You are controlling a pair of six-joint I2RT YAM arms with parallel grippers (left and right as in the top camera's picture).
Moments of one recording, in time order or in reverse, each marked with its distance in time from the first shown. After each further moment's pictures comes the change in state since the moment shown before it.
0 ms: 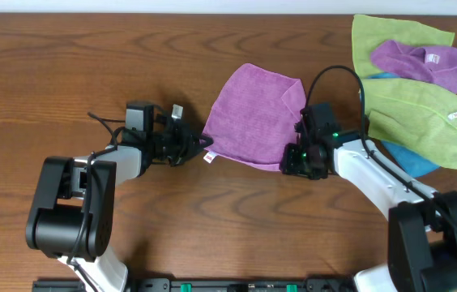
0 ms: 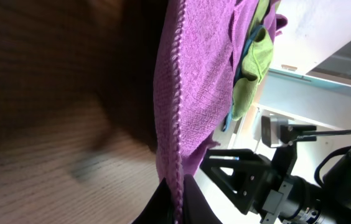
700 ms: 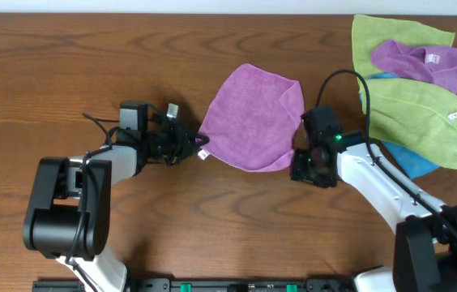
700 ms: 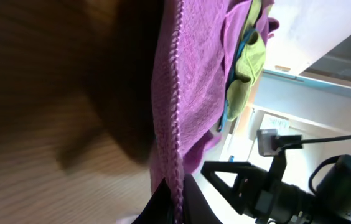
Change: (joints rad) left arm 0.042 0.000 0.000 0.000 0.034 0.020; right arm 0.010 -0.055 0.000 -0.176 0.156 0.135
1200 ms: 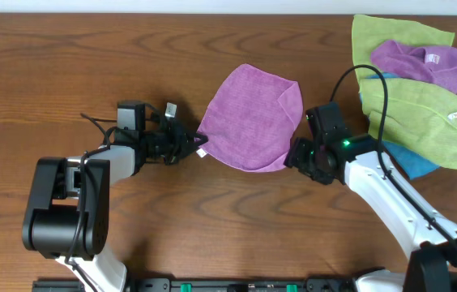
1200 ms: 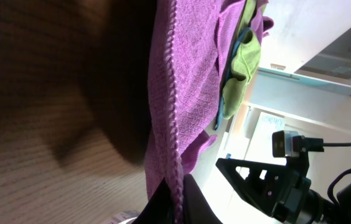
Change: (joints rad) left arm 0.008 0.000 0.000 0.000 0.023 0.006; right arm 0.010 -0.101 0.000 0.090 -0.031 0.204
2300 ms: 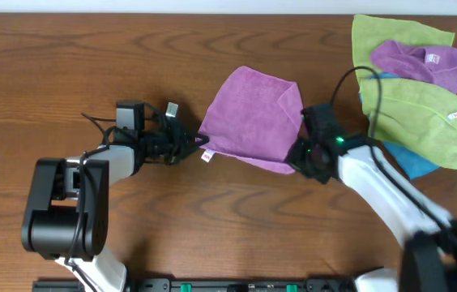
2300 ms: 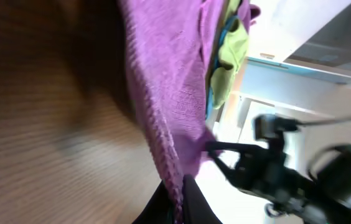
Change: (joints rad) left arm 0.010 -0.016 0.004 0.002 0.067 0.000; right arm 0.003 0.000 0.000 0.027 0.042 0.092
